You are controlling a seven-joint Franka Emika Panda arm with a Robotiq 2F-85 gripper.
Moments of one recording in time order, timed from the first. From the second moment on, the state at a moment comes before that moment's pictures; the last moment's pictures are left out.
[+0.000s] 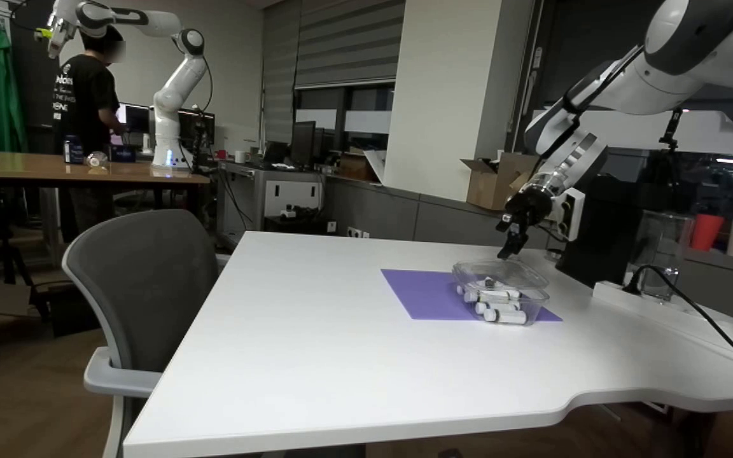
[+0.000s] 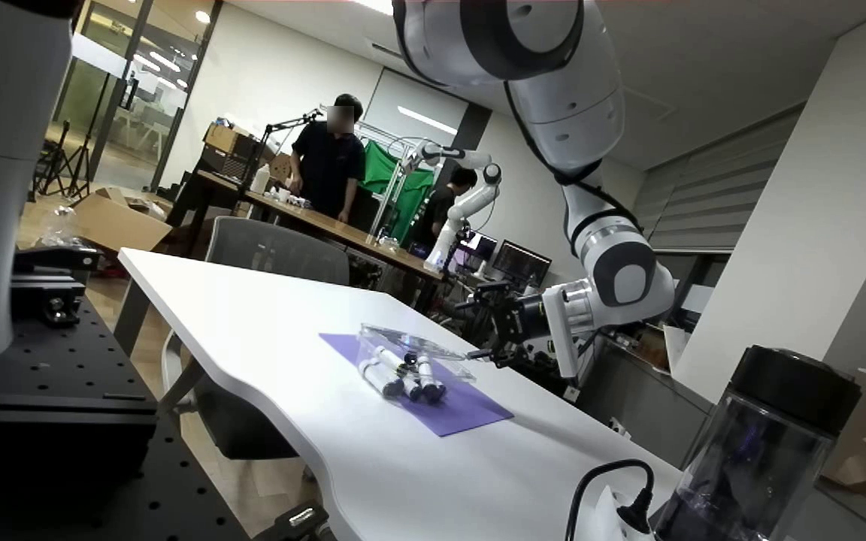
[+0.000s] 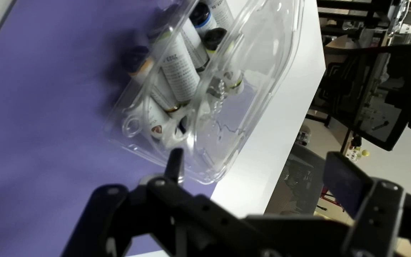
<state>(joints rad) -0.45 1.09 0.09 -1.01 0.50 1.41 -1.07</state>
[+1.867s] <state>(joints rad) -0.29 1.24 0.16 -0.83 0.69 1.01 -1.12</state>
